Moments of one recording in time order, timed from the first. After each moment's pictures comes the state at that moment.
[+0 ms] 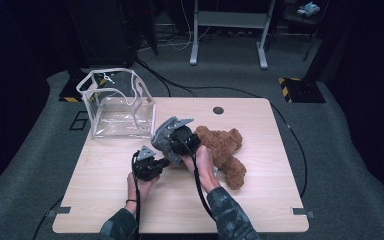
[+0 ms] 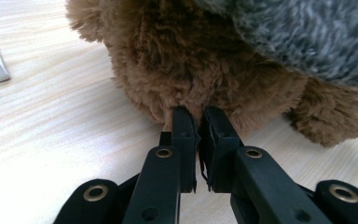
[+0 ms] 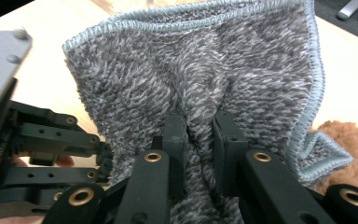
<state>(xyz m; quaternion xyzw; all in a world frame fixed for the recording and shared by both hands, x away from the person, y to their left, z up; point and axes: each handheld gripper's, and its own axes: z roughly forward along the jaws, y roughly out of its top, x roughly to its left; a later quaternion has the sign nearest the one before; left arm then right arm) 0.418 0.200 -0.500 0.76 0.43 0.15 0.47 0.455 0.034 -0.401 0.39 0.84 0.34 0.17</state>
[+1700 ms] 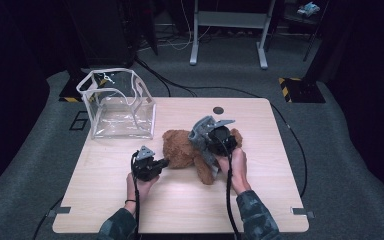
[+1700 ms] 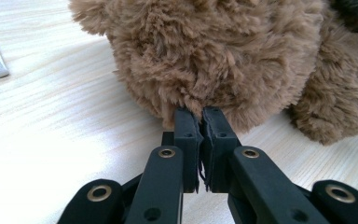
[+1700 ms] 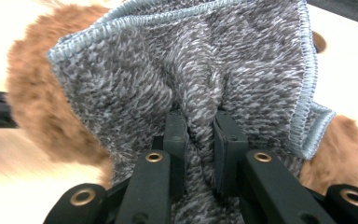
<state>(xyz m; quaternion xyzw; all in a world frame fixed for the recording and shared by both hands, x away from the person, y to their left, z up) 0.418 0.202 -0.500 0.76 0.43 0.14 0.47 0.458 -0.072 -0.405 0.46 0.80 0.32 0.20</state>
